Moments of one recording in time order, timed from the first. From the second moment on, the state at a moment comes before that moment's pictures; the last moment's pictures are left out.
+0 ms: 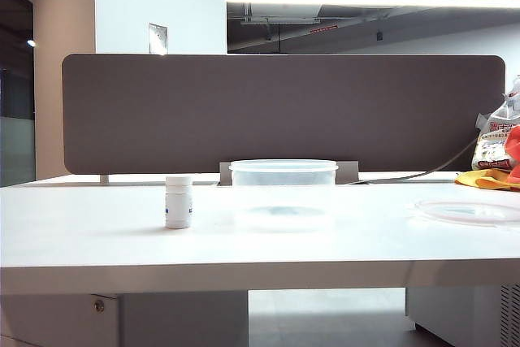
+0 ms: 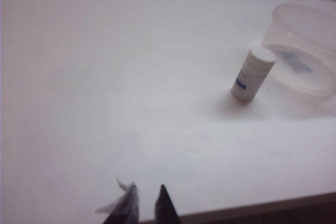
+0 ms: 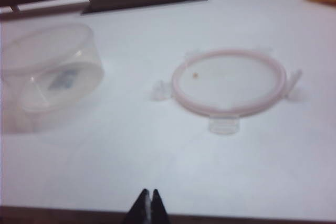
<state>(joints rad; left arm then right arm) -0.03 0.05 0.04 -0.25 0.18 -0.15 -0.05 0.18 0.03 -0.06 -0.27 0.16</state>
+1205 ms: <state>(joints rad) -0.03 0.00 0.04 -0.25 0.20 -0.08 -0.05 0.00 0.01 -0.15 -0.25 0.14</state>
